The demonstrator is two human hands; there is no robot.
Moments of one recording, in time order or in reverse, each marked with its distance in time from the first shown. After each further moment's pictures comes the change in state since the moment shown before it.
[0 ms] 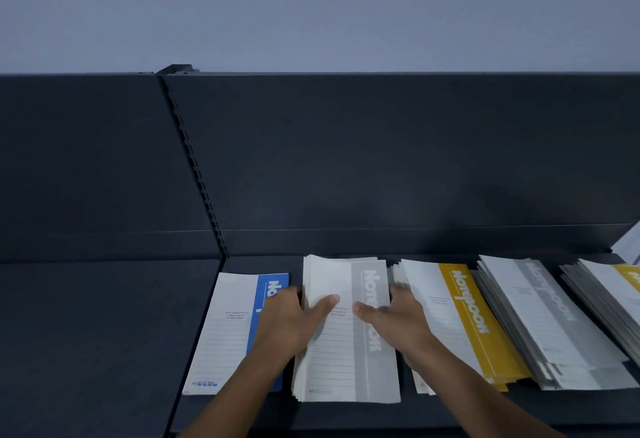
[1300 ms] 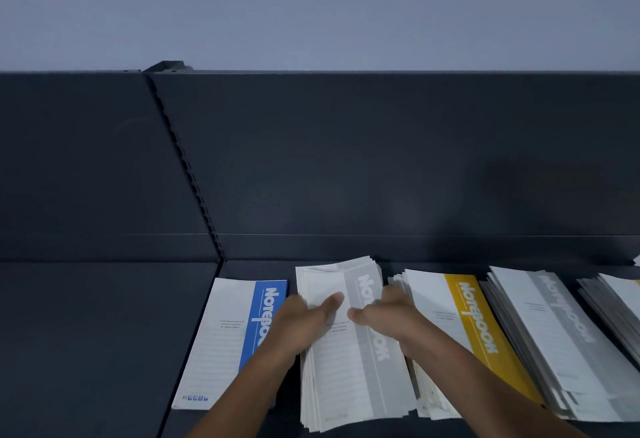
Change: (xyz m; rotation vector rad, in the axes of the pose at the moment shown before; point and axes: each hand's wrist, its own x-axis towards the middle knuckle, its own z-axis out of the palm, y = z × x) left_hand 0.024 0.014 0.016 -0.249 -0.146 -0.224; right_hand 0.042 -0.020 -0.002 -0.163 -0.199 0.219
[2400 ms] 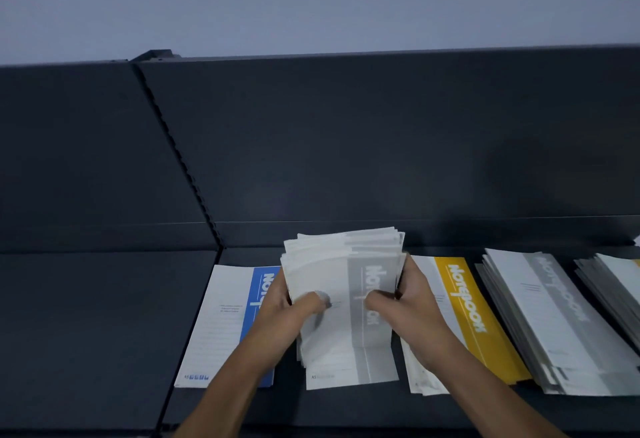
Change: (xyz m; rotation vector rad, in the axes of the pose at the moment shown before) left_hand -0.052 -0.004 -0.021 -0.414 -0.149 0.299; right_hand -0.051 0.022 -0.016 0.423 0.088 -0.430
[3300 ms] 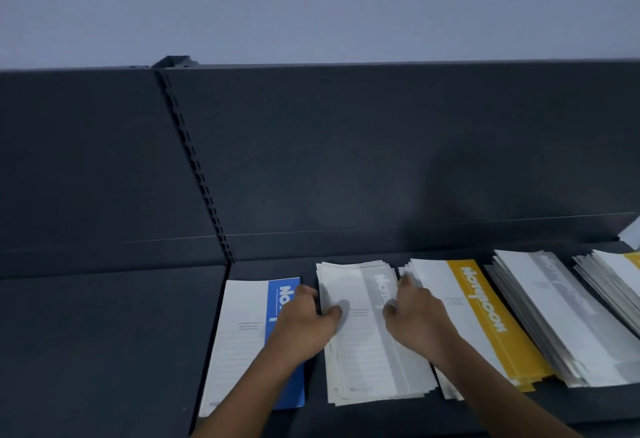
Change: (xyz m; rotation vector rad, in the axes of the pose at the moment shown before) left_hand 0.036 -0.013 -0.026 0.624 0.008 -0.161; right_hand 0.022 0.007 0.039 -0.984 0.108 0.123
